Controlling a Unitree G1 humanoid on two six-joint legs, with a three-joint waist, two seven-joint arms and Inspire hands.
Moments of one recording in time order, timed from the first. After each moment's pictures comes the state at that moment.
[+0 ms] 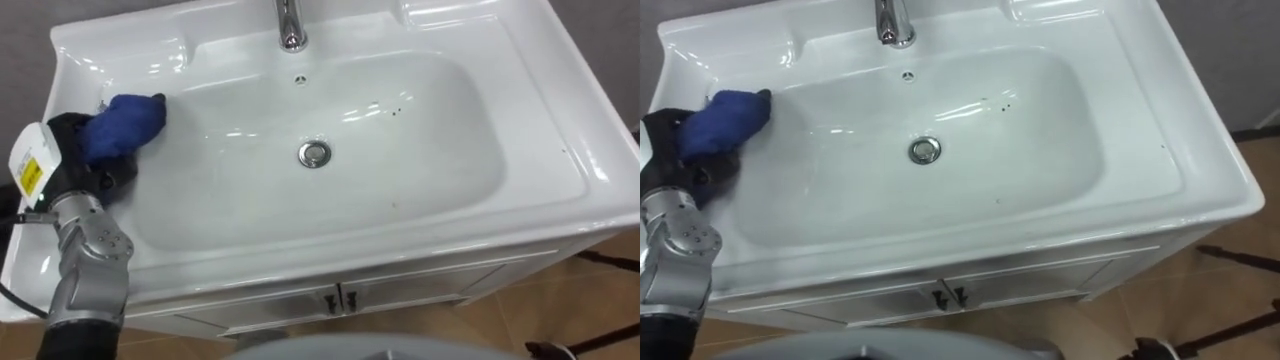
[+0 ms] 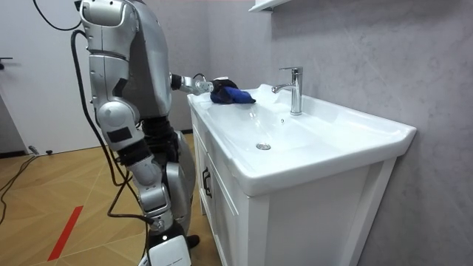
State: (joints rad) left arm 0.10 0.33 0.12 0.20 0.47 0.22 0.44; right arm 0.16 -0.34 0.06 1.10 -0.17 0.21 -0.04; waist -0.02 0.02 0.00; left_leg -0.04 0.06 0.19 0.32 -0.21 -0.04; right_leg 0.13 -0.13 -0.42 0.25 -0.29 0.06
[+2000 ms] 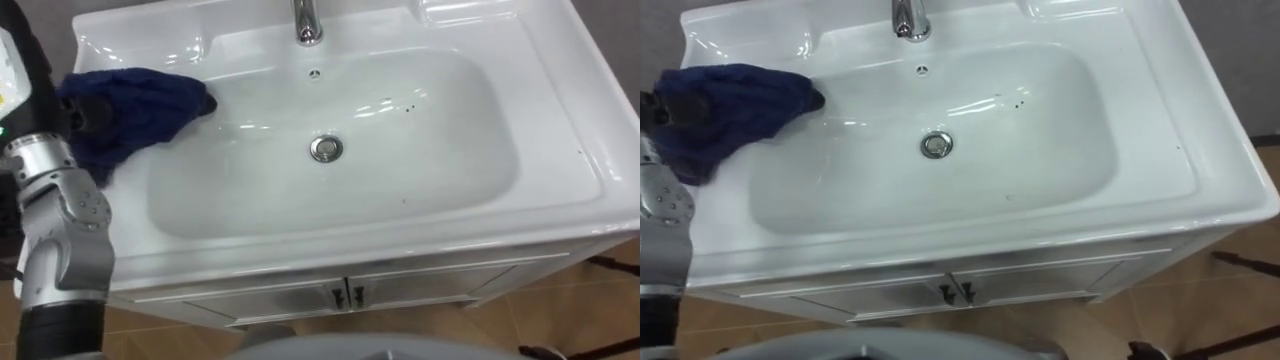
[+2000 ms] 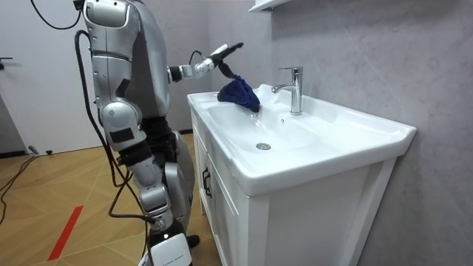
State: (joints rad) left arm 0.03 0.36 0.27 -0.02 0.82 0.16 0.46; right arm 0.16 -0.32 0.01 1.13 -0.21 0.15 -0.03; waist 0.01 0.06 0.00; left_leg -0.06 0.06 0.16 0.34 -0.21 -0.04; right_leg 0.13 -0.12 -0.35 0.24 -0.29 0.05
